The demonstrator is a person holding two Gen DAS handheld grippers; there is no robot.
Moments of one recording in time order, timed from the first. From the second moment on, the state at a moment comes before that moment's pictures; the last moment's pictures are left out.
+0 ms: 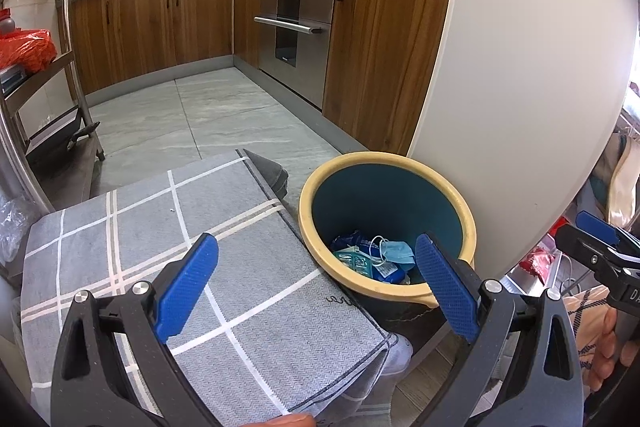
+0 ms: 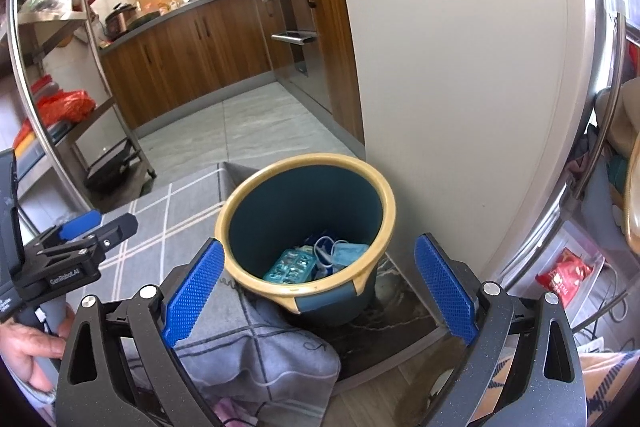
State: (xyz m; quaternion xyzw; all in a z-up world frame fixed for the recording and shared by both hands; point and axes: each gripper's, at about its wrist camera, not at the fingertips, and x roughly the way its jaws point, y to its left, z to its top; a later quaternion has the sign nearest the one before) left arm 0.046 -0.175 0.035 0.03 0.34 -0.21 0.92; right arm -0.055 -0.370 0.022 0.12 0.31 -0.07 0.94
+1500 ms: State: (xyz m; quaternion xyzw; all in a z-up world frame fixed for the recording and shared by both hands) left arm 0.043 -0.181 0.031 0.03 0.35 -0.23 0.91; right arm -0.055 -0.369 0.022 0.12 0.31 -0.07 0.94
